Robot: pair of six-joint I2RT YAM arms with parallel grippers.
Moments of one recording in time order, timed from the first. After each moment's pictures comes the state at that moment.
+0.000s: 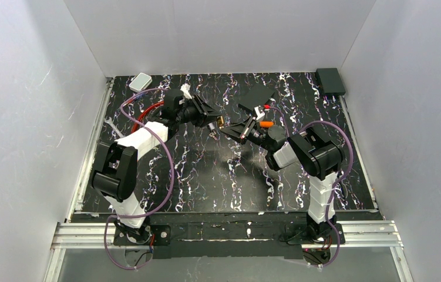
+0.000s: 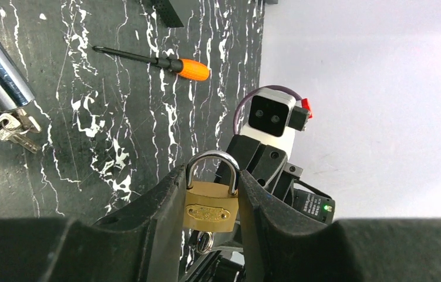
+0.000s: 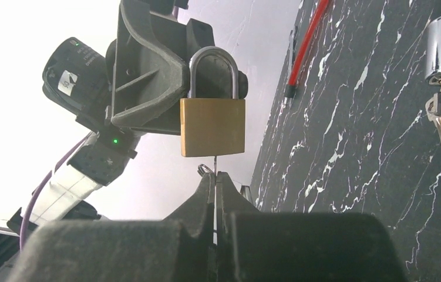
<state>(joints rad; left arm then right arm) -0.37 1.71 1.11 0.13 0.52 -1.06 0.51 2.01 0.72 1.46 -0.57 1.46</state>
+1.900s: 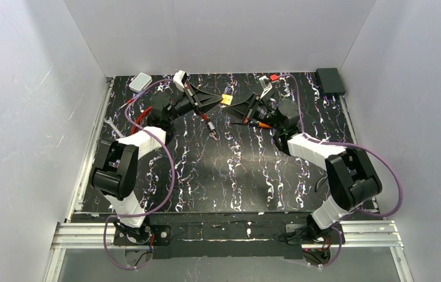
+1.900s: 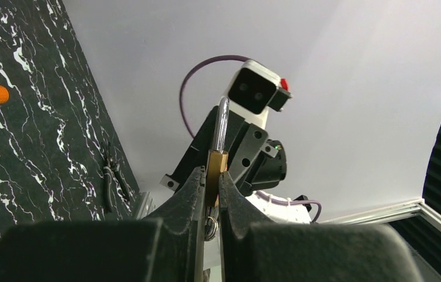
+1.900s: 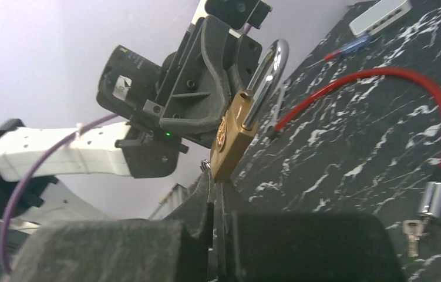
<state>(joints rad) -0.33 1.72 1.01 0.94 0.78 -1.53 0.49 1.60 0.90 0.94 -0.65 0.95</state>
